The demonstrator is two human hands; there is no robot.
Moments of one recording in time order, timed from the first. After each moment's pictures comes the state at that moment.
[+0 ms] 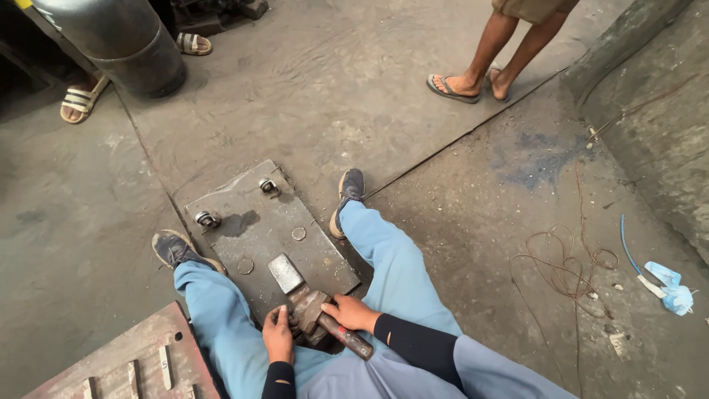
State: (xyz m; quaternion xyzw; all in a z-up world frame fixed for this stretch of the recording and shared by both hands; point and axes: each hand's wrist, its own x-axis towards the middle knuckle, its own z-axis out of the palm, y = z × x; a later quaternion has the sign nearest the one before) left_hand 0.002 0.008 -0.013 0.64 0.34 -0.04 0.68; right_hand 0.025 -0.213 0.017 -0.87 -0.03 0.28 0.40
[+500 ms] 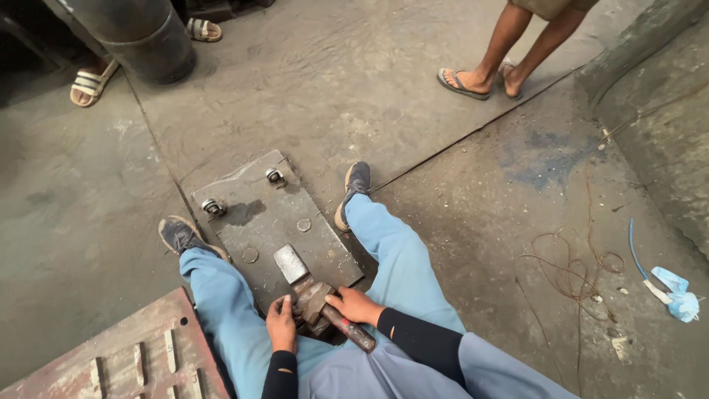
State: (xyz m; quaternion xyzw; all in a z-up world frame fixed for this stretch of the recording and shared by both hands) left_hand 0.001 0.007 -0.013 0.64 0.34 -0.03 0.69; right_hand 0.025 -0.214 0.024 -0.87 -0.01 0.29 0.39
